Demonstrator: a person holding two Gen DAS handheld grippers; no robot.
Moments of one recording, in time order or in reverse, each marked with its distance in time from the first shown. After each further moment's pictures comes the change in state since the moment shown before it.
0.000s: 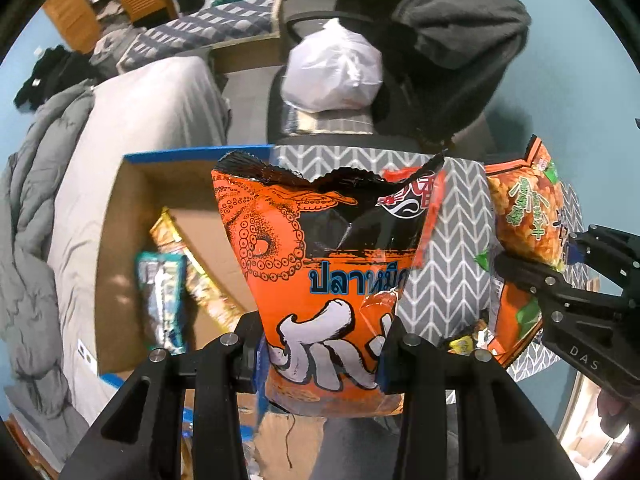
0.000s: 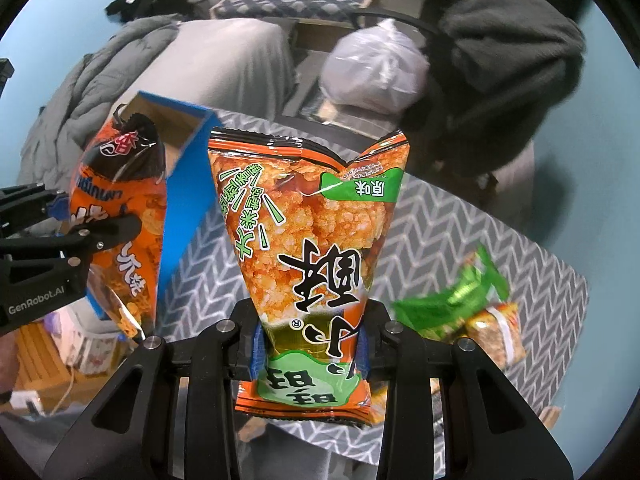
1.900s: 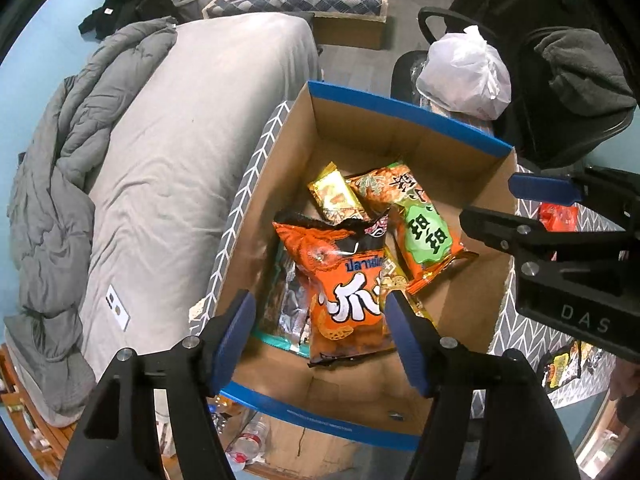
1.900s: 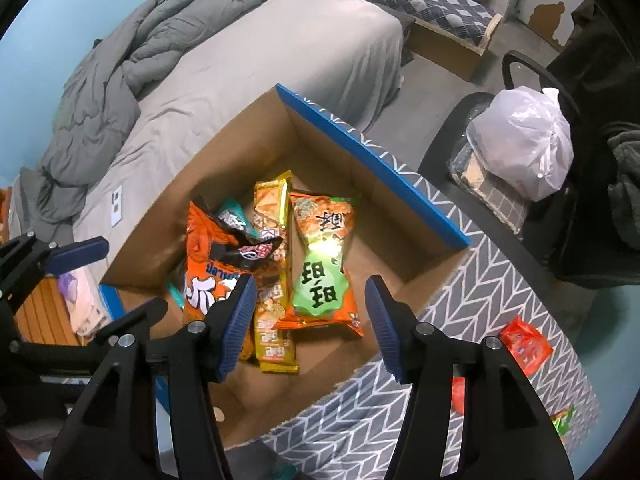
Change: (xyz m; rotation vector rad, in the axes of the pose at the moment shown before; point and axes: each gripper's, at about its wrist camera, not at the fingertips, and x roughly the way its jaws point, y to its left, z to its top) left arm 0.027 0.179 -0.020 -0.211 0.055 0.127; right arm 0.099 0.198 0.127 -0.250 0.085 0.112
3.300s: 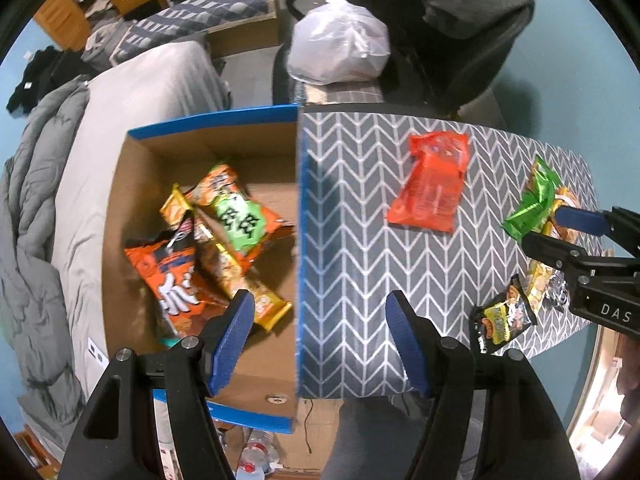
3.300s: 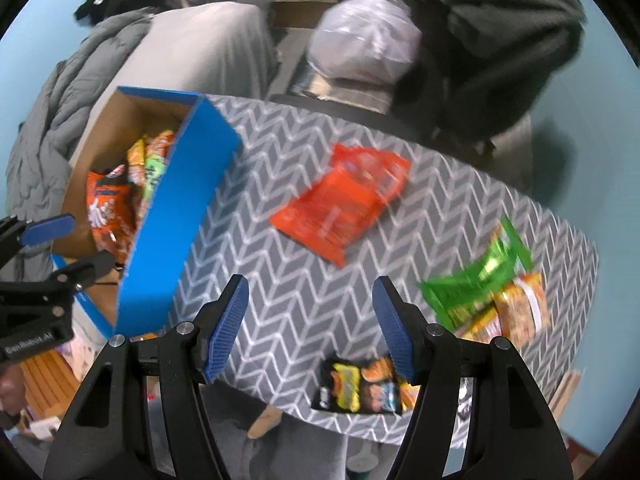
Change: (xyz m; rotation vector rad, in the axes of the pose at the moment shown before) left arm -0.028 -0.158 -0.028 0.291 0.017 -0.116; right arm -0.084 -0.141 -0.176 0.399 0.008 -0.135
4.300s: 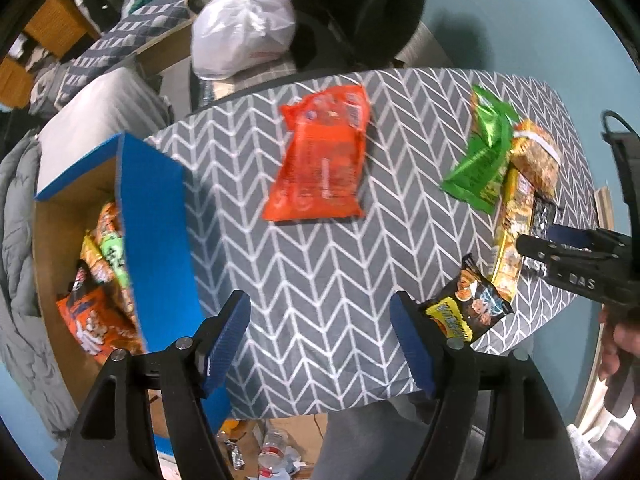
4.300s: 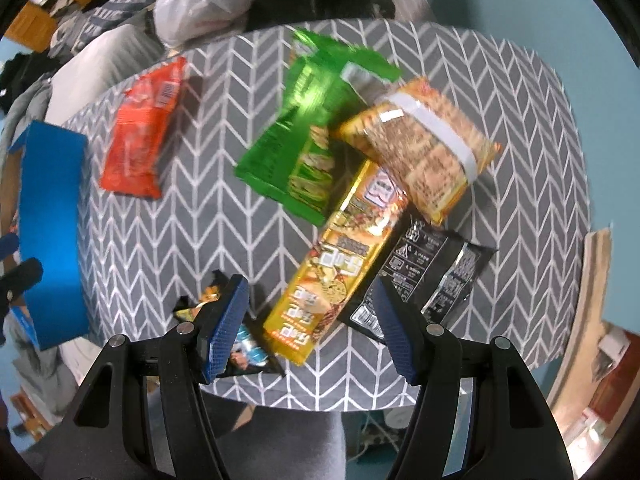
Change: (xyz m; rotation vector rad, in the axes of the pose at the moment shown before) left arm 0.050 -0.126 0.005 0.217 0.069 -0.028; right arm 0.055 -0.162 -0.105 0.404 0.103 -0.034
